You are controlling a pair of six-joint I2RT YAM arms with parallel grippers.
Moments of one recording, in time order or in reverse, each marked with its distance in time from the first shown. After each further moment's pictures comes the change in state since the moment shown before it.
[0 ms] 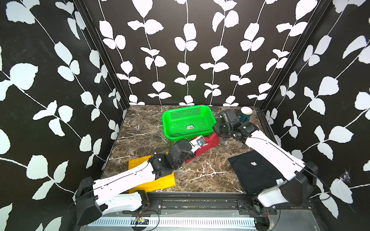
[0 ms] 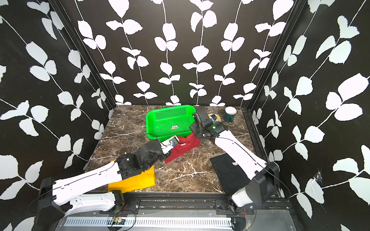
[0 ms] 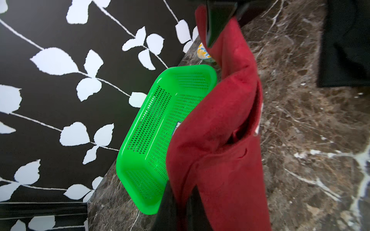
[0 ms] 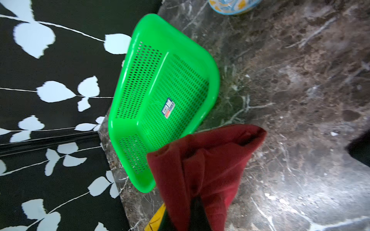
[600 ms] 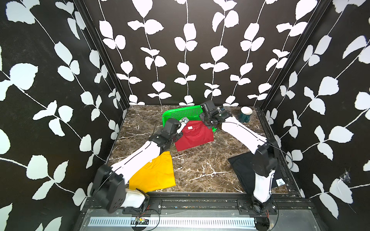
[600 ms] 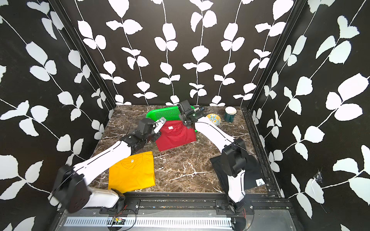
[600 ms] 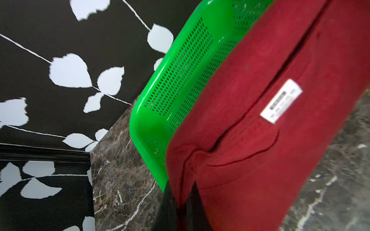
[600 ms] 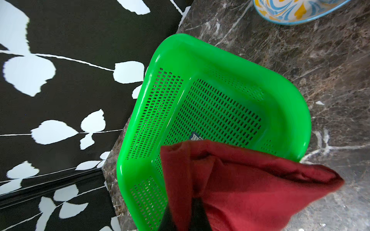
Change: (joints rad) left arm 0.446 0.324 0.137 0.018 0.221 0.019; right arm 0.005 0.476 0.382 0.062 0.131 0.071
